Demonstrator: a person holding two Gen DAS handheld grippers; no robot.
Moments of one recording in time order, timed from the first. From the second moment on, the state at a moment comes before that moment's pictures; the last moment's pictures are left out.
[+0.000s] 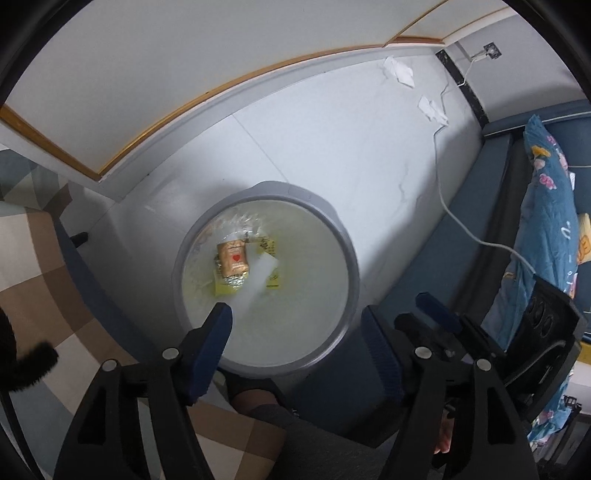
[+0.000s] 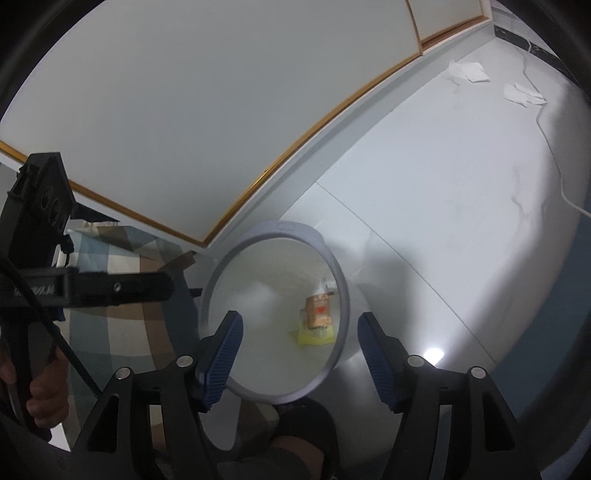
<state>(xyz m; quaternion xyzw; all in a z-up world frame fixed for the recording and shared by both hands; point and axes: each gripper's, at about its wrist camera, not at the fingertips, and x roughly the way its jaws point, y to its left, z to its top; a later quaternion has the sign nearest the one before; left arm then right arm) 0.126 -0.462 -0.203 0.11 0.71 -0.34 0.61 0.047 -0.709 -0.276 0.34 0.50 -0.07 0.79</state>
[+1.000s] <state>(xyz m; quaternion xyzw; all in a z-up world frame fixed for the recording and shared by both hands) 0.106 -0.333 -0.049 0.07 0.50 -0.27 0.82 0.040 -0.680 -0.124 0.28 0.40 -0.08 0.87</state>
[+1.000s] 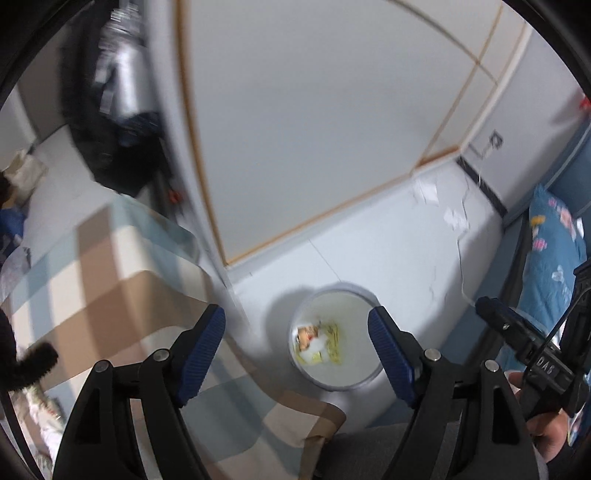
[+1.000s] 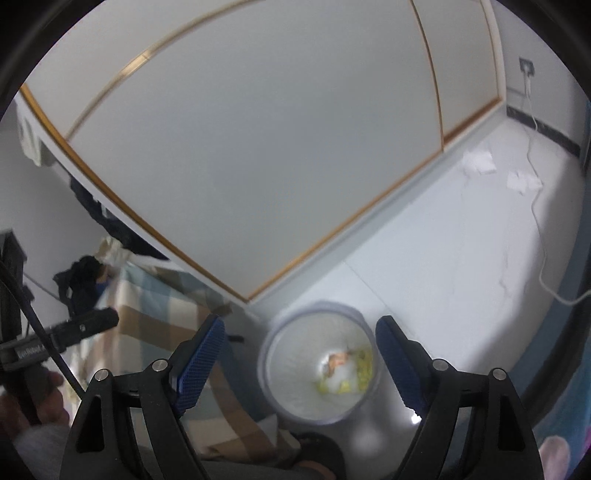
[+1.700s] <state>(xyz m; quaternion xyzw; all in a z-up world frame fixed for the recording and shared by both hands) 0.078 -0.116 0.035 -0.06 0.37 -0.15 0.91 0.048 -0.516 0.054 0.17 0.25 0.04 0.95</state>
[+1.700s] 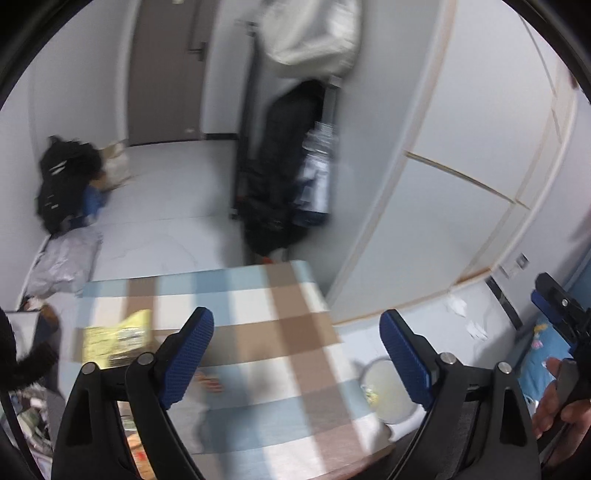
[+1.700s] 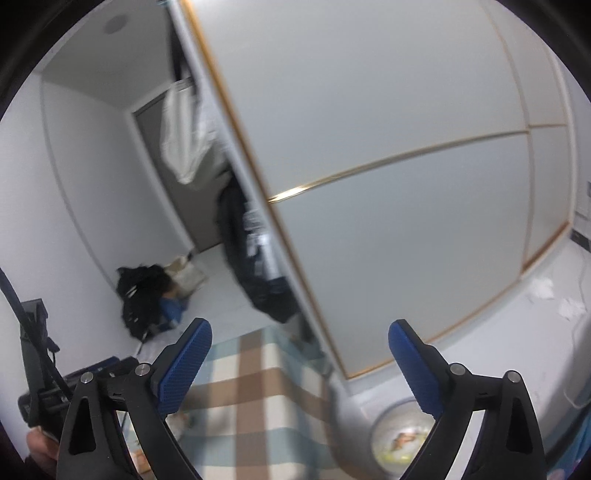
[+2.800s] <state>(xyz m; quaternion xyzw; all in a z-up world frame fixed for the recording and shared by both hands) 0.077 0.092 -0.011 -0.21 0.36 -0.02 0.91 0.088 -0.190 -0.084 -0.17 0.42 0.42 0.79</state>
